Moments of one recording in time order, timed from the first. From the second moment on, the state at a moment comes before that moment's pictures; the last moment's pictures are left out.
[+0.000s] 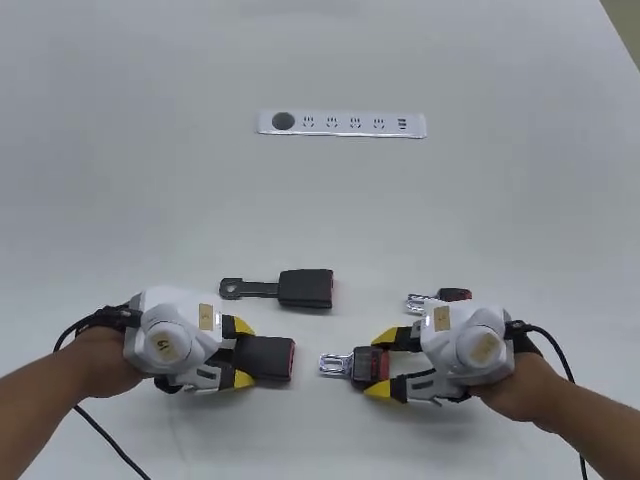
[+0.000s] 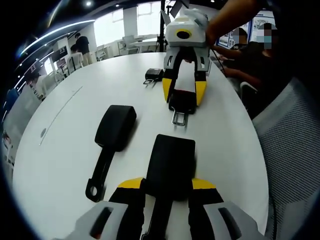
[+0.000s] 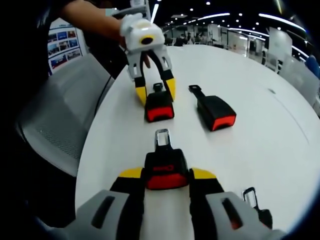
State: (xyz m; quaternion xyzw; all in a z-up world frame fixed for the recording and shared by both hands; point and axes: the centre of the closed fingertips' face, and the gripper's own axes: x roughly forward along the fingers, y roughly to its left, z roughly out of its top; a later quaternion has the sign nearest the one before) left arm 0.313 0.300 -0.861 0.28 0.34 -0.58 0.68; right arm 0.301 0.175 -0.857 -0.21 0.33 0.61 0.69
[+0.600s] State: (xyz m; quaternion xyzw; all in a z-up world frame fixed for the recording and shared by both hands) left arm 0.312 0.301 -0.860 0.28 0.34 -0.58 0.68; right arm 0.307 0.211 -0.858 -0.21 0.33 0.62 0.68
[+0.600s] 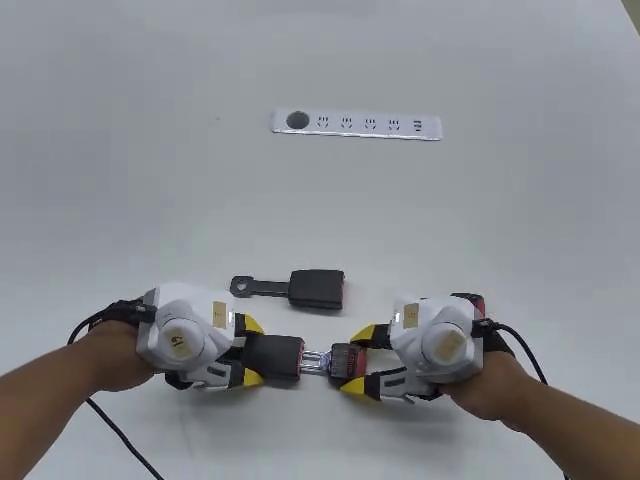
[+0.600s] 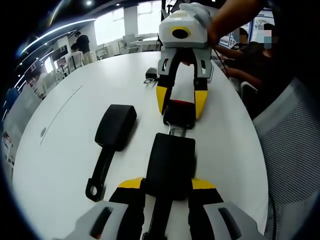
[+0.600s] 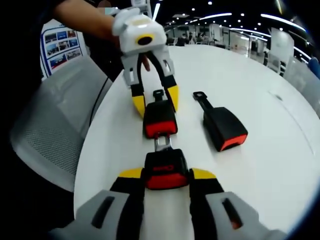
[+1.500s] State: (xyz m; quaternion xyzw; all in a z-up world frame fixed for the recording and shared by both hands) left arm 0.312 0.300 -0.861 0.31 0.36 -0.58 0.66; right arm 0.309 0.238 -0.859 -0.21 0.34 0.61 0.69
